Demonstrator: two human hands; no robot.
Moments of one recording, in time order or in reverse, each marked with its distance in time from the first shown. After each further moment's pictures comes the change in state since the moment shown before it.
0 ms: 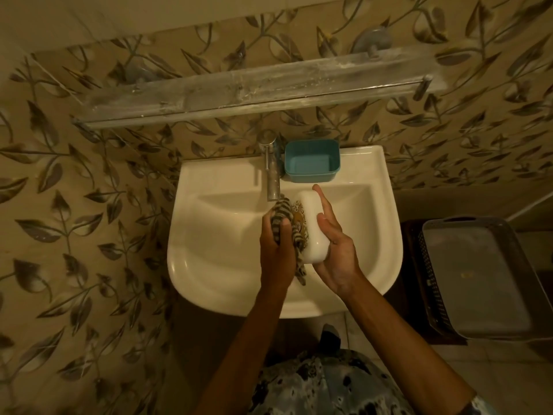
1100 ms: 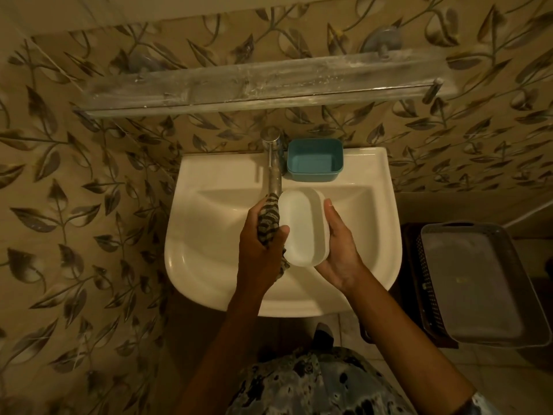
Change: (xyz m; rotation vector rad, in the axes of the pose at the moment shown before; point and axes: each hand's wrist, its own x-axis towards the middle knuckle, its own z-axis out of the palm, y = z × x) left_hand -0.001 0.012 -0.037 0.082 -0.041 0.179; right_hand 0.002 -0.014 0.004 -0.006 0.108 0.209
